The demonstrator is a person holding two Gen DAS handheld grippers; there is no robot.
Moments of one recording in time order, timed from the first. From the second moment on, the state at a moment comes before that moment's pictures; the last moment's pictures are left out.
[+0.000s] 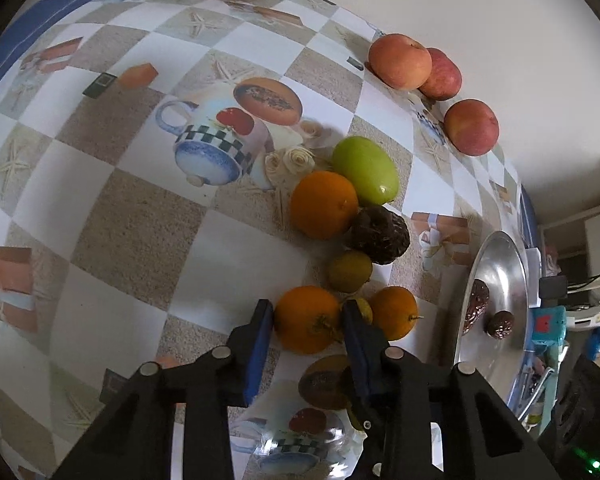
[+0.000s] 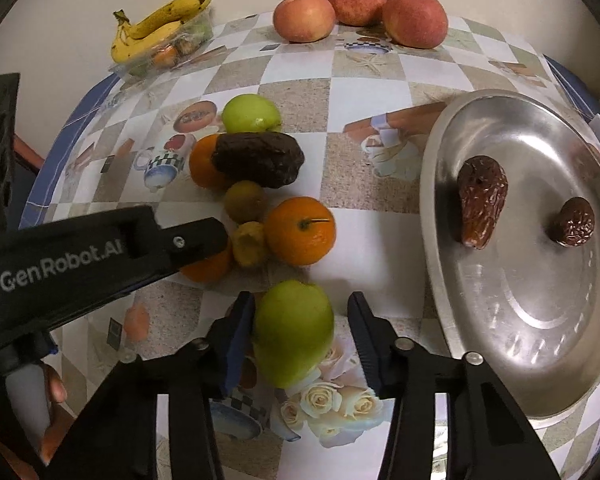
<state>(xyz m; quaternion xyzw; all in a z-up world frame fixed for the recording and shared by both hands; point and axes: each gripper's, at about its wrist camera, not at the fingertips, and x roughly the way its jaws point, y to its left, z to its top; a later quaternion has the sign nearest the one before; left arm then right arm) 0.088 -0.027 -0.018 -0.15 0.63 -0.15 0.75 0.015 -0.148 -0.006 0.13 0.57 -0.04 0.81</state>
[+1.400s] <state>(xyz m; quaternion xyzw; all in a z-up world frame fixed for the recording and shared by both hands) 0.064 -0.072 0.045 -0.09 0.56 -0.19 0.80 -0.048 -0.309 0.050 0.20 0.49 -0.26 0.80</state>
